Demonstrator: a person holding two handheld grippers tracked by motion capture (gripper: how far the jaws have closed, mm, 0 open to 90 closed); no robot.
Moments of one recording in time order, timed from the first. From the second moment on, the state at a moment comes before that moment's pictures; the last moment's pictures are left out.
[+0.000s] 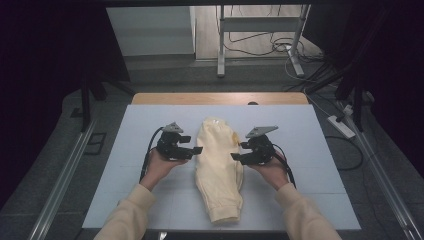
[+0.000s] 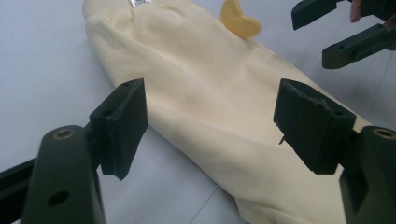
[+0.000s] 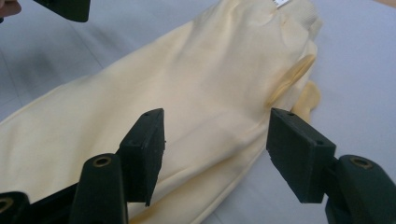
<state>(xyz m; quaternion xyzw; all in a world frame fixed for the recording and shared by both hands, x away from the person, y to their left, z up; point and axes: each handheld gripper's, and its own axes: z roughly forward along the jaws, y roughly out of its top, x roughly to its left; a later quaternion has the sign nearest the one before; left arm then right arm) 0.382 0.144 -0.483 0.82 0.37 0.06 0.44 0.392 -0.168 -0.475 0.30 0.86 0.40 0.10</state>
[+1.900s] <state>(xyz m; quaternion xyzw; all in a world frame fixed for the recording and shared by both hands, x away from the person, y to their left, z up) 0.477 0.127 -0.513 0.82 0.44 0.06 0.35 0.496 -0.133 -0.498 0.36 0.87 0.33 0.10</state>
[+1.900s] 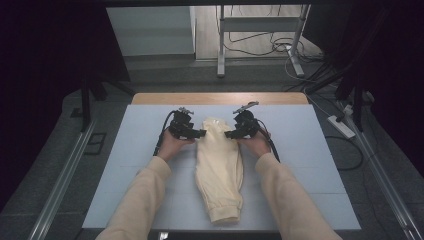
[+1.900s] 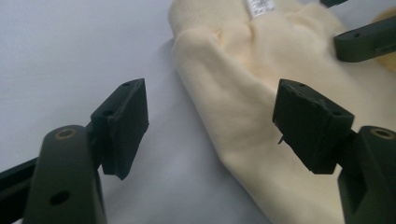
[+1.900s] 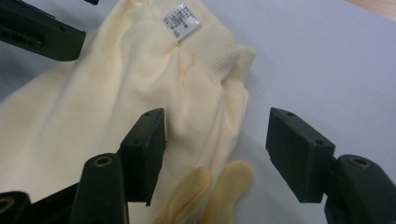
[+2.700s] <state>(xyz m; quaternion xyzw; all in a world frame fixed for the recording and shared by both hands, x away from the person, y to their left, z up) 0.476 0.113 -0.529 0.84 0.41 0.00 0.36 0.499 -0.134 -0.515 0.35 0.88 0.33 0.04</state>
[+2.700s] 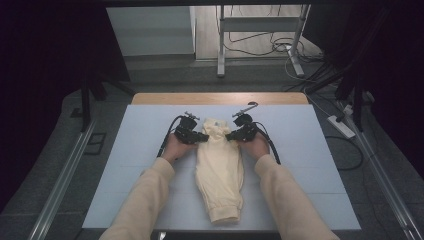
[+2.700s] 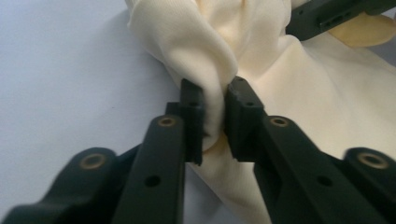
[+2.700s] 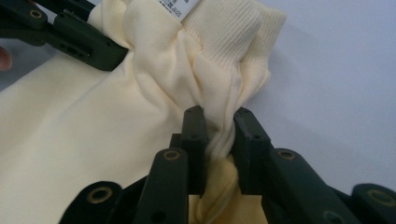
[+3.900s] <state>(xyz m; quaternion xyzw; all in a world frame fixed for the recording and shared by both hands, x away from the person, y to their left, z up) 0.462 0.114 -0.457 0.83 0.35 0.05 0.42 0.481 -0.154 -0.455 0.33 0.85 0.39 0.10</state>
